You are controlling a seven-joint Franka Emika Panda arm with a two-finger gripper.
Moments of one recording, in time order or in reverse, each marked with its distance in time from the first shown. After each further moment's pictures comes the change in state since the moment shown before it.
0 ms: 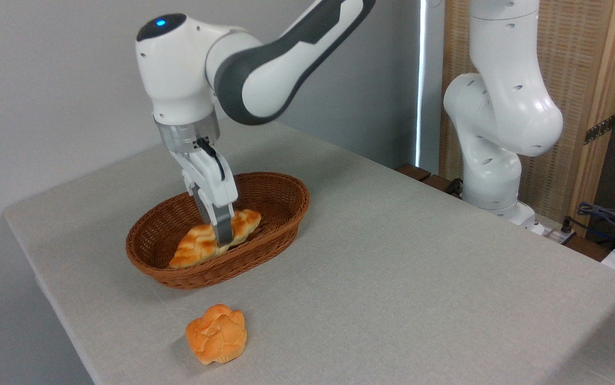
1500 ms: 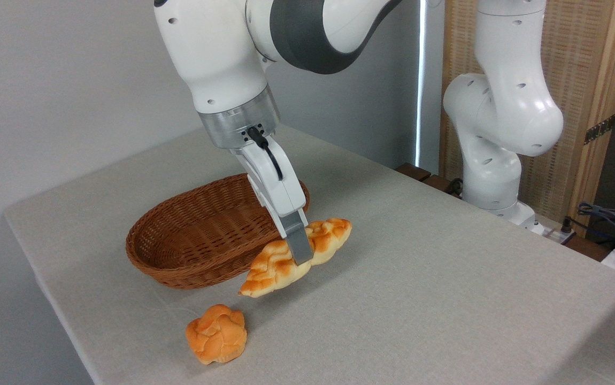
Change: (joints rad) arm 0.013 -0.073 0.291 0.110 0.189 -0.329 0.413
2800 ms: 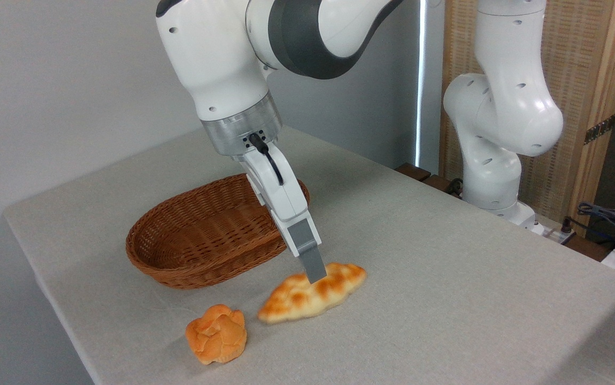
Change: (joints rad) arm -0.003 -0.002 -0.003 -0.026 0.050 0.022 -0.002
